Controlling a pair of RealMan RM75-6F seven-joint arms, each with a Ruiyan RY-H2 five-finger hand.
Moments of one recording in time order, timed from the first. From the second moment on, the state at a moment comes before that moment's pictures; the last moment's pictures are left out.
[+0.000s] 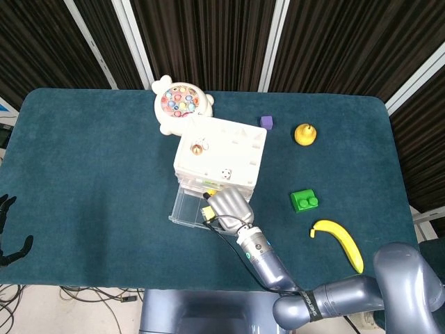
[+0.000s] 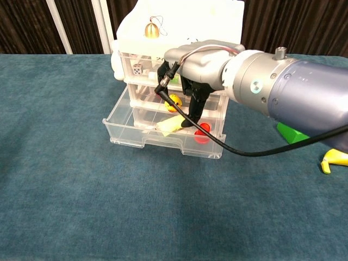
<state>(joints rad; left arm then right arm) -0.03 -1.03 -0.07 -1.80 1.32 1.43 -0.08 1.07 -1.65 0.16 -1.84 -0.73 1.29 -0.90</state>
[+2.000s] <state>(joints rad) -0.03 -1.02 -0.07 -1.80 1.31 1.42 -0.09 1.20 -1.71 0.17 -1.67 -0.62 1.12 -1.12</state>
